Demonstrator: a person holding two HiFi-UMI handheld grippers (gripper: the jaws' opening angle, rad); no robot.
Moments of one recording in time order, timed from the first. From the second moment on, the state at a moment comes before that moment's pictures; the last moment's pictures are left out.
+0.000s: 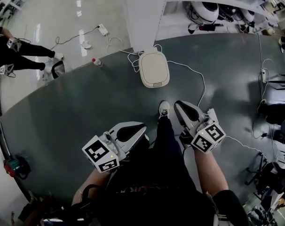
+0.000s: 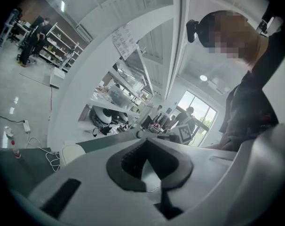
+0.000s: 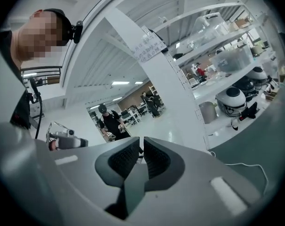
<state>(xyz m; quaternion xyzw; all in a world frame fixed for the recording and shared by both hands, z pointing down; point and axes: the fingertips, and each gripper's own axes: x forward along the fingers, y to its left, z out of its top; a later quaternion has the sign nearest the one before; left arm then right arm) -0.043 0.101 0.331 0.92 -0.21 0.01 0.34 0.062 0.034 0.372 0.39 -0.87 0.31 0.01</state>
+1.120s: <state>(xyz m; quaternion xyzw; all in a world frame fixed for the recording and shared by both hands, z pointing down) 0.038 0.051 0.485 0.86 -0.27 0.09 0.42 0.118 -0.065 0.828 0.44 -0.63 0.62 0.15</state>
